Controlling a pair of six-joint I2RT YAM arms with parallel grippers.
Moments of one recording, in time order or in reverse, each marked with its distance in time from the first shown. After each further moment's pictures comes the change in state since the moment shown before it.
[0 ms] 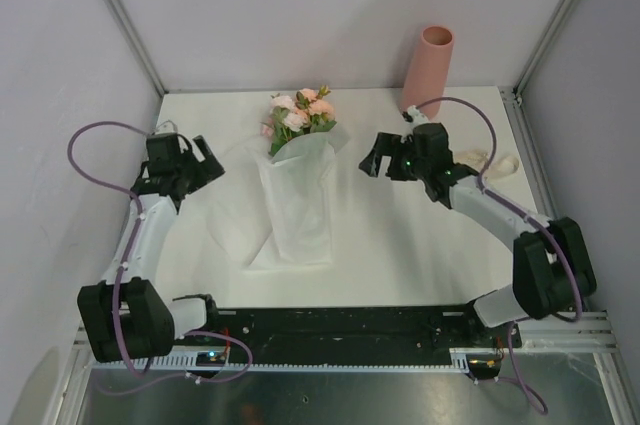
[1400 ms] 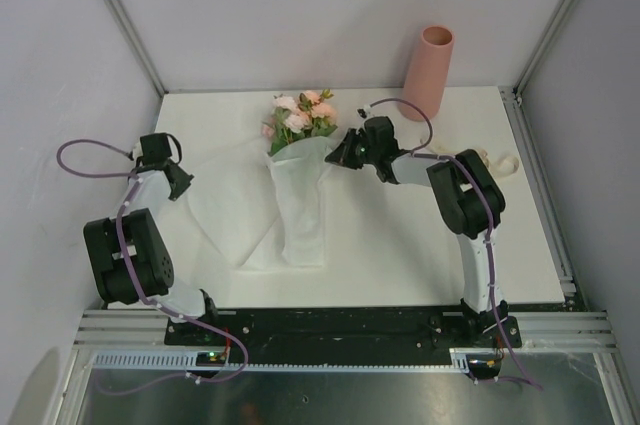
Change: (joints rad) left arm 0.143 0.327 0.044 0.072 -0.179 -0.145; right arm 0.057 0.637 0.317 0.380 -0.161 0.263
